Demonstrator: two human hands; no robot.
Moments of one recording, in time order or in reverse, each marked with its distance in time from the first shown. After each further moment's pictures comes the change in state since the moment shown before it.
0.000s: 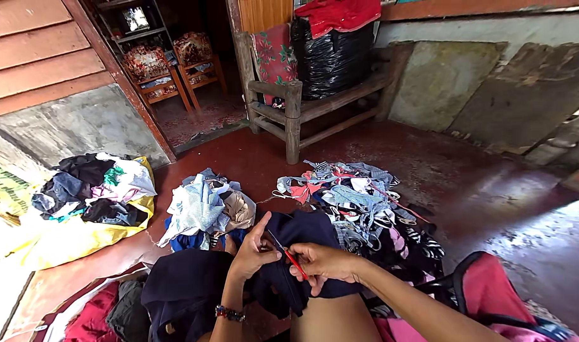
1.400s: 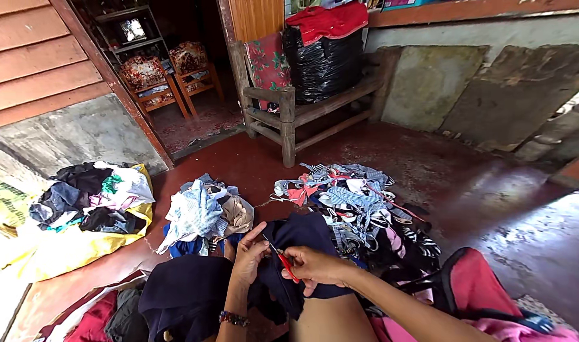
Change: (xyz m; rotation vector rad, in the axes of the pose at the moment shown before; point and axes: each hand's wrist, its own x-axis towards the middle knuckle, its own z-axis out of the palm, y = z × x) left_hand 0.000 -0.025 0.009 -0.377 0.341 -0.023; right_hand 0.004 0.003 0.013 -0.121 0.149 0.020
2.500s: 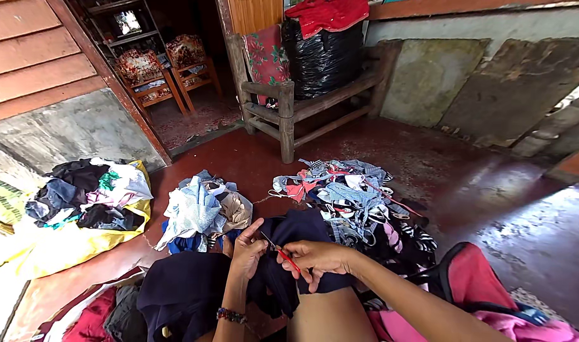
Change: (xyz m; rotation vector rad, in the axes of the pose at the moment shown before) left_hand 0.000 0.004 0.006 -0.016 0.088 -0.052; right_hand -0.001 -0.002 -0.021 0.111 -0.228 0.028
